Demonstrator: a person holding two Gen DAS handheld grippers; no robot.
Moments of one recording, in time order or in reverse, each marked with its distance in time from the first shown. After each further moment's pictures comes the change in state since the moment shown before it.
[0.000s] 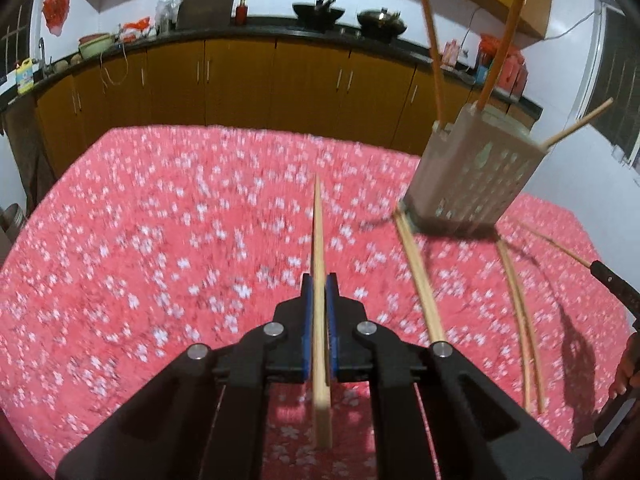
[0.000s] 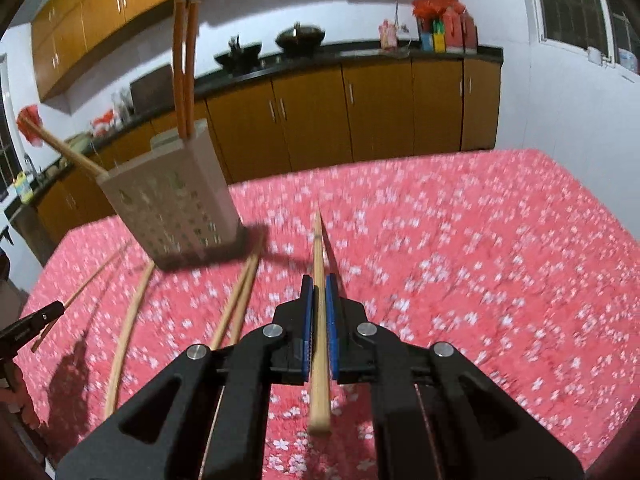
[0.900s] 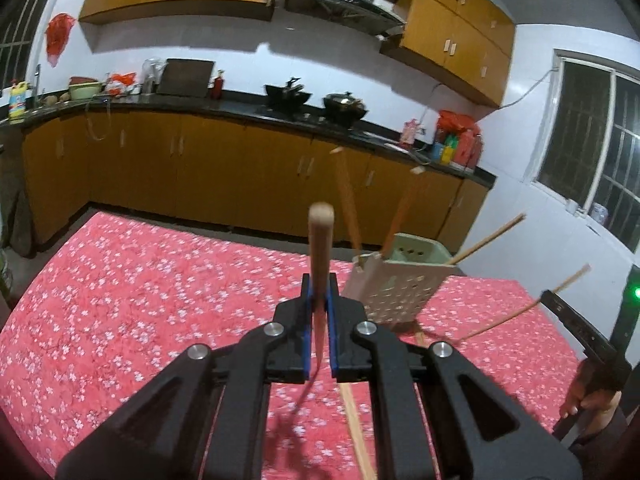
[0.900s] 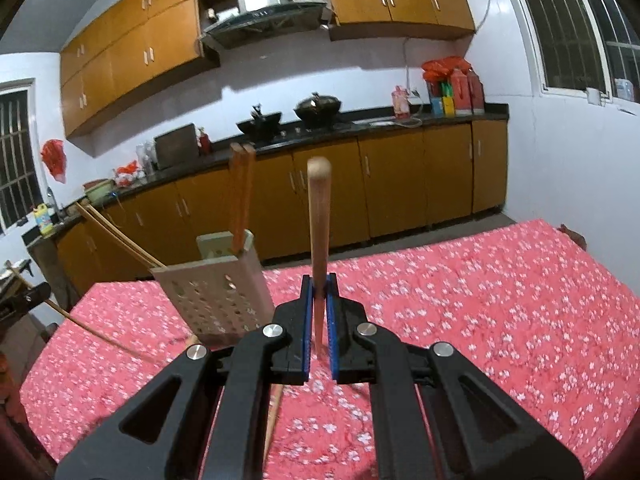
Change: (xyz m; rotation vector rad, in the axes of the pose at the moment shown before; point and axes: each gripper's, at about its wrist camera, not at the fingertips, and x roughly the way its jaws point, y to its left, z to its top) left arm -0.092 -0.018 0.053 -0.008 -0.270 -0.170; right arm -0.053 0.016 0.047 -0.017 -0.220 0.097
